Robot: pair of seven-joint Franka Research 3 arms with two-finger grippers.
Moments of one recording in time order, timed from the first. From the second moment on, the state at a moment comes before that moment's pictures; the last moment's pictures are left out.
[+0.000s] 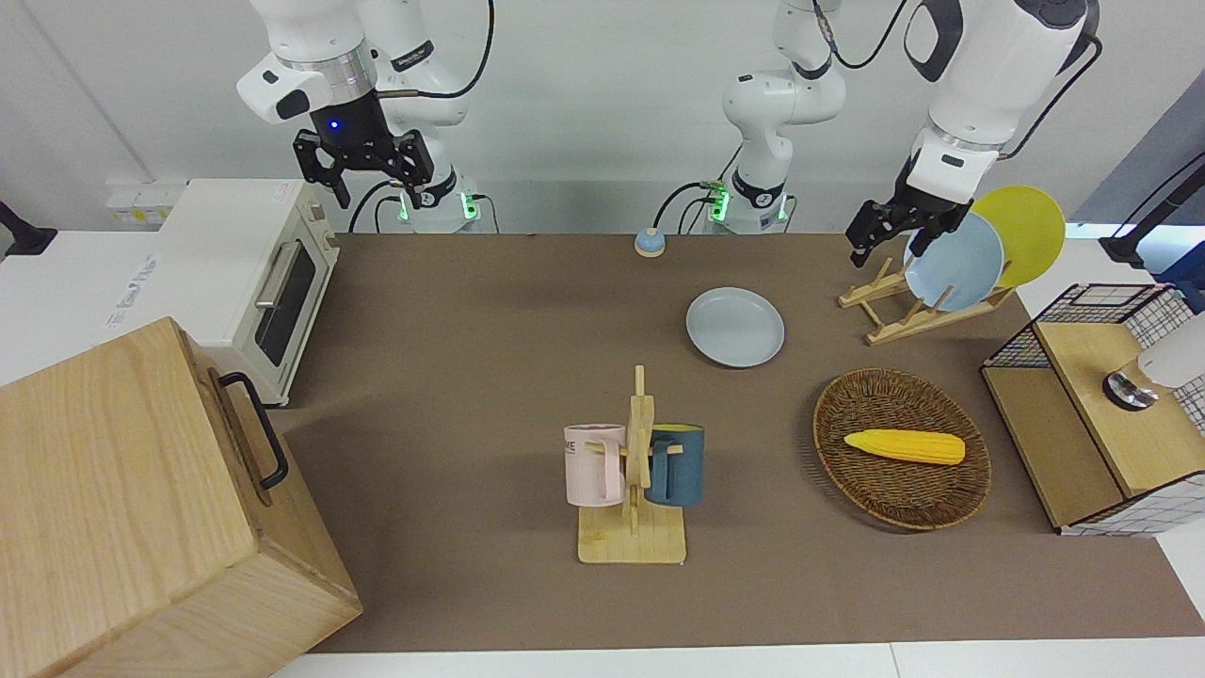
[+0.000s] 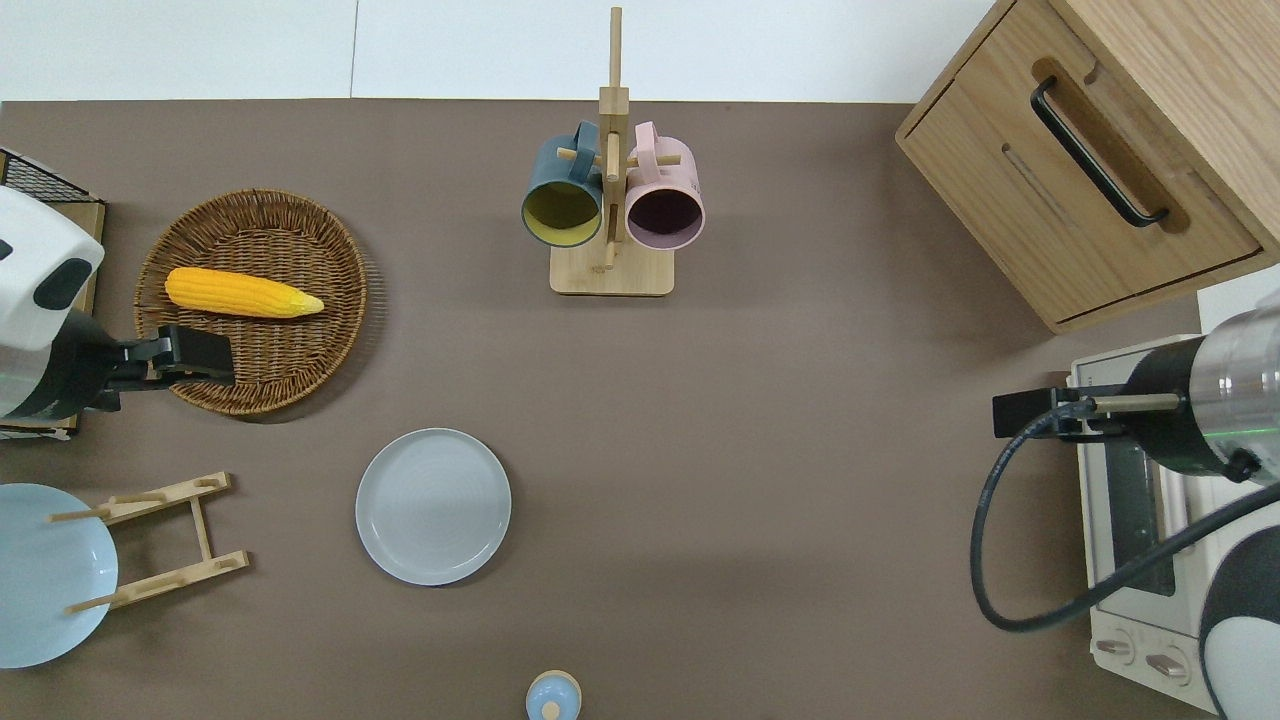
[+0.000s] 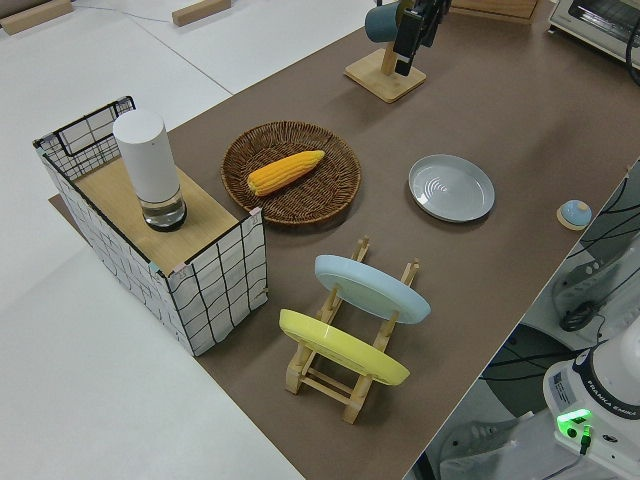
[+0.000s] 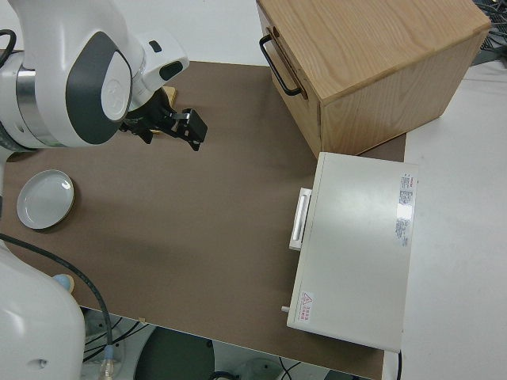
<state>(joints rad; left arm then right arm) 0.06 -0.05 -0.12 -1.68 -0.02 1.65 -0.22 -0.25 -0.12 0.37 -1.63 0.05 1.51 0.17</state>
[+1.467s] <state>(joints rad) 0.06 -0.05 -0.12 -1.74 -0.02 1.65 -0.22 -0.25 -0.12 0.37 -1.63 0.05 1.51 0.17</state>
